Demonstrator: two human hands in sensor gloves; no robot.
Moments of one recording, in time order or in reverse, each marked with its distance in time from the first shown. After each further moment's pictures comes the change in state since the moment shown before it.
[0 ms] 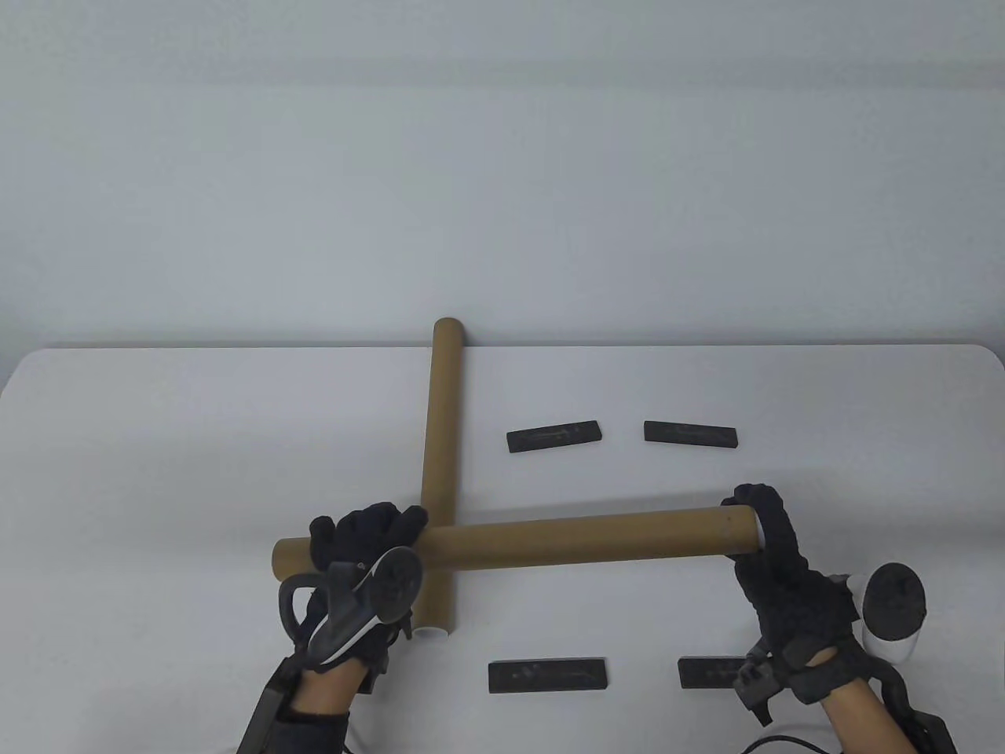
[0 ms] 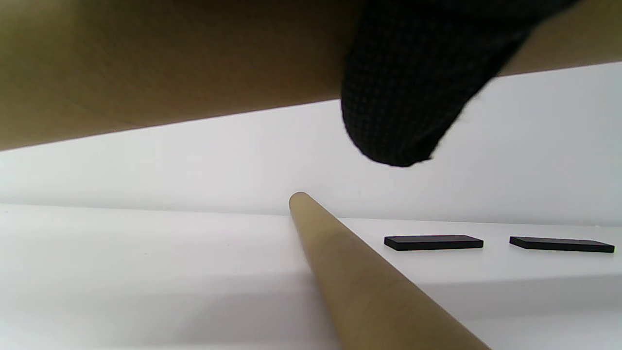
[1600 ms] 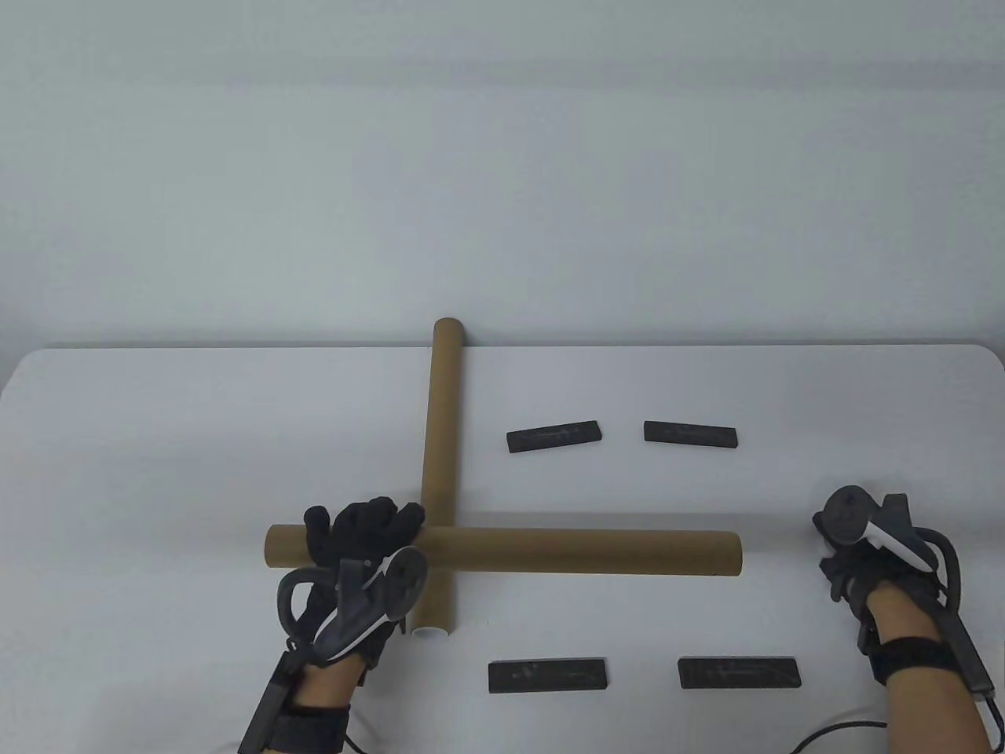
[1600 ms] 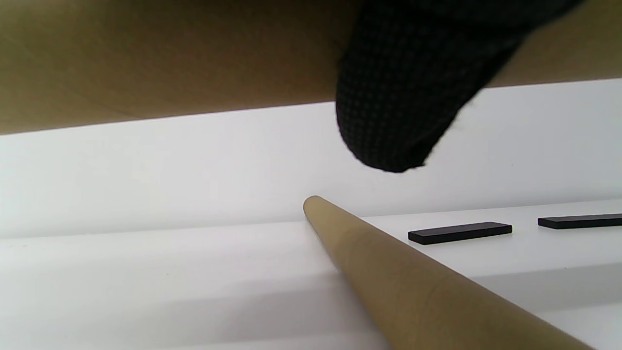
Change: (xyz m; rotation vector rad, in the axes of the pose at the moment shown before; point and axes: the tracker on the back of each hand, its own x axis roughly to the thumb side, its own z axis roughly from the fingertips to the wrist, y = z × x) left_hand -0.002 -0.003 -0.004 0.020 0.003 -0.111; right_hand -0.152 -0.105 -0.012 0.374 0.904 1.256
